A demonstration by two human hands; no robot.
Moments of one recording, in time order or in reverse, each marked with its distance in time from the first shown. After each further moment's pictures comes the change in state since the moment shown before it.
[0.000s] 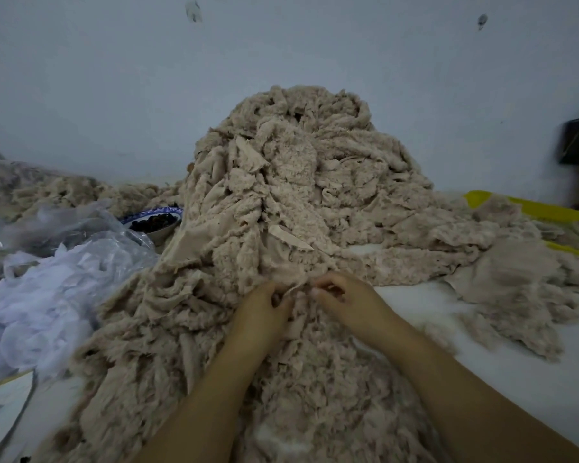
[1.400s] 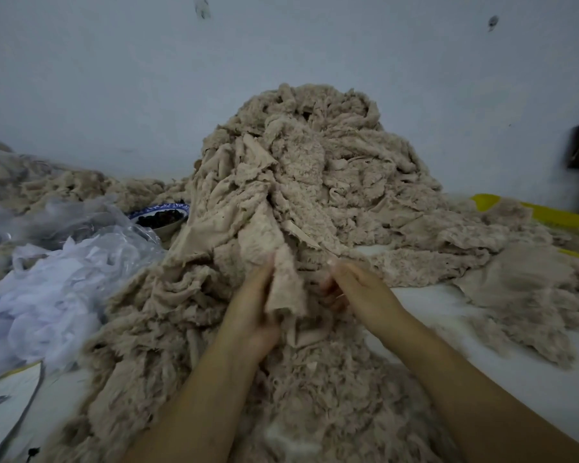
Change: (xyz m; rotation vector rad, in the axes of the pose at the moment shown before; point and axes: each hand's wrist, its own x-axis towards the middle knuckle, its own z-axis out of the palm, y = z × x) left_hand -0.013 0.023 -0.027 -1.569 -0.277 -0.378; right_hand -0.005 -0.025 -0.004 0.333 0.067 0.055
